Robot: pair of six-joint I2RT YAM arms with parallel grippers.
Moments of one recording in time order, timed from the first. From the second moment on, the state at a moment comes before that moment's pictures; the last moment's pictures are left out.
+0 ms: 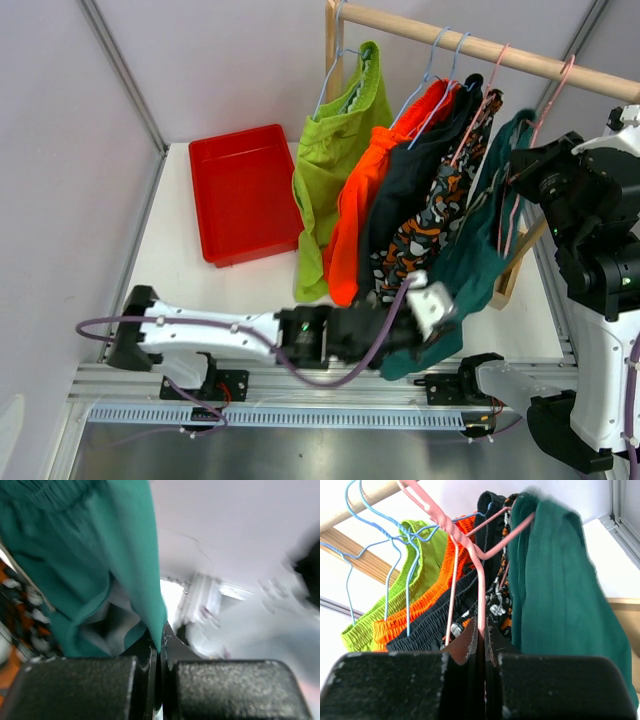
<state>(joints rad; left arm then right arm) -1.55 1.56 1.47 0.03 -0.29 -0.10 0.19 1.06 1.85 -0.91 0.27 0.57</state>
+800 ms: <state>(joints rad) -1.58 1.72 1.61 -0.09 -0.46 -0.19 0.20 0.98 1.93 -1.16 0.19 0.64</state>
